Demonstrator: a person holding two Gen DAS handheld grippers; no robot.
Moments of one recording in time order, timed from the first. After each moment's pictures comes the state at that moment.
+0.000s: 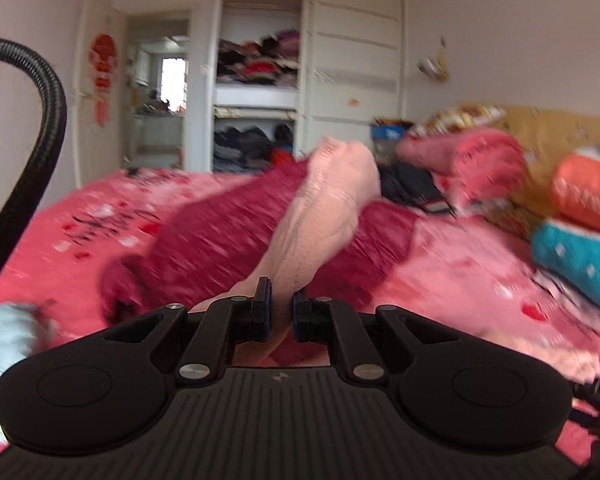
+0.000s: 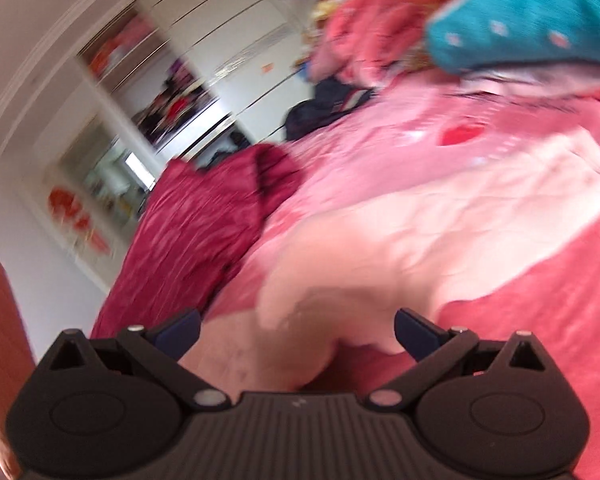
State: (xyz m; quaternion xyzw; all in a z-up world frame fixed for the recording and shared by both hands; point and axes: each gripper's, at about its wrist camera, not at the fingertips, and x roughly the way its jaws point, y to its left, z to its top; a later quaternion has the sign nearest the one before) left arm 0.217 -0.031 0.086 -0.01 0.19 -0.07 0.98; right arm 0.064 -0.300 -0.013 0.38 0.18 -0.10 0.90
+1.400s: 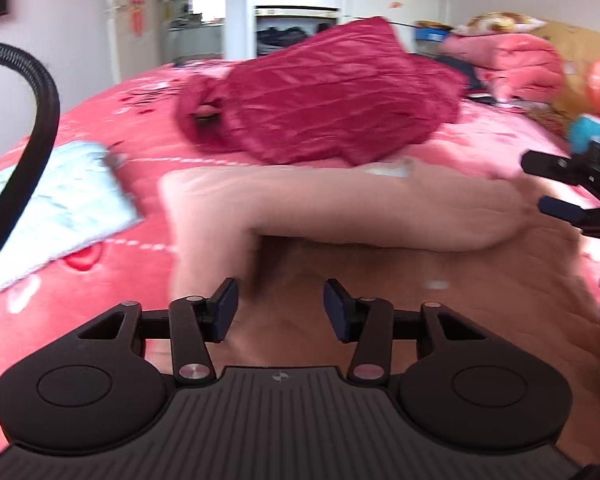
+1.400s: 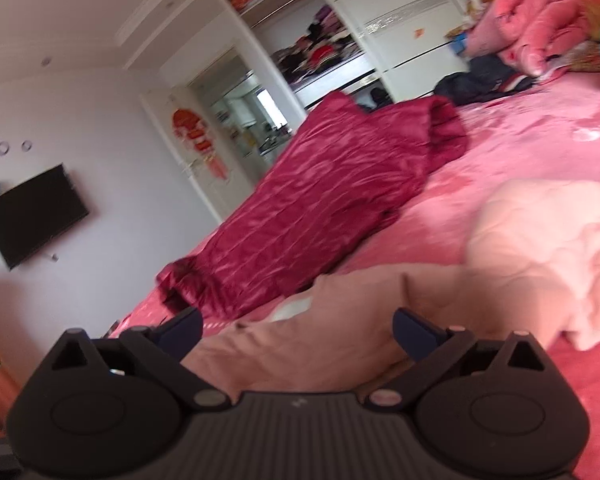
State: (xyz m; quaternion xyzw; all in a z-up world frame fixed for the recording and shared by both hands) left arm 0.134 0.070 -0.026 0.01 0.33 0.02 0.94; right arm 0.123 -0.190 0.006 0.25 0.21 0.15 0.93
